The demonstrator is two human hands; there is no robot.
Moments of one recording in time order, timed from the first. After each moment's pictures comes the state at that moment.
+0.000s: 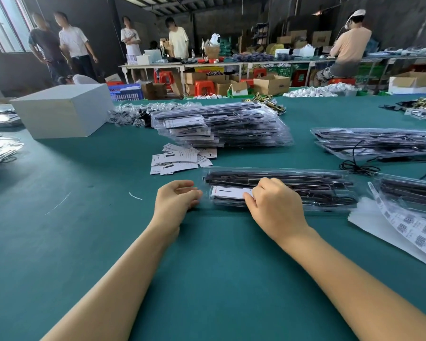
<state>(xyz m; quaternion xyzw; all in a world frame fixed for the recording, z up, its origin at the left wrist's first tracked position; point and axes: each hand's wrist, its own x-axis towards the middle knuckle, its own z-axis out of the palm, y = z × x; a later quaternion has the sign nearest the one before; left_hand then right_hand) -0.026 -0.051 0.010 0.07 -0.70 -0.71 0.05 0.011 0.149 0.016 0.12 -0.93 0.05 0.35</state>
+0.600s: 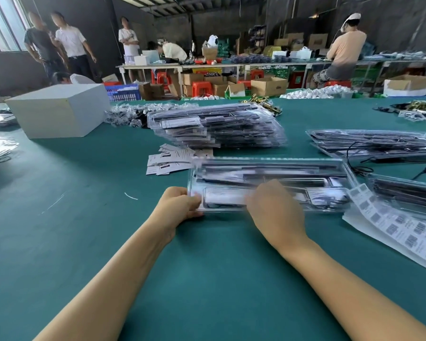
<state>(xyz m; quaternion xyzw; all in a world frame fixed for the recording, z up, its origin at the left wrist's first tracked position) -0.013 -0.042 0.023 0.03 -0.75 -0.66 -0.05 0.022 0.157 0.002 0.05 -0.91 0.23 0.35</state>
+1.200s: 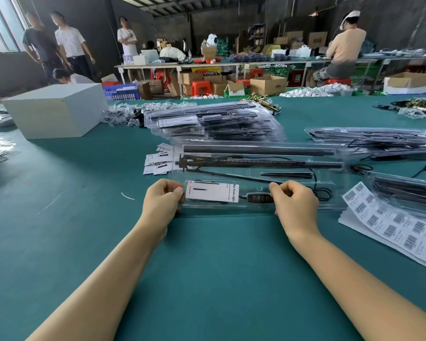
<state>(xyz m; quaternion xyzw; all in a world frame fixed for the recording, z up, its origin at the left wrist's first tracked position) -0.028 -0.053 0.008 0.06 -0.76 -0.63 0.11 0.009 0.182 0.003 -0.14 -0.80 0.52 0.26</state>
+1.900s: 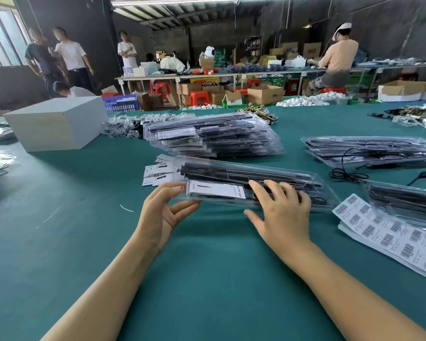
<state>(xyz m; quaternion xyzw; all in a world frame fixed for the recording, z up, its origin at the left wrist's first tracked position) -0.015 -0.053 0.025 -0.06 -0.49 -0.87 -0.01 0.014 0.176 0.001 0.00 -0.95 0.05 0.32</state>
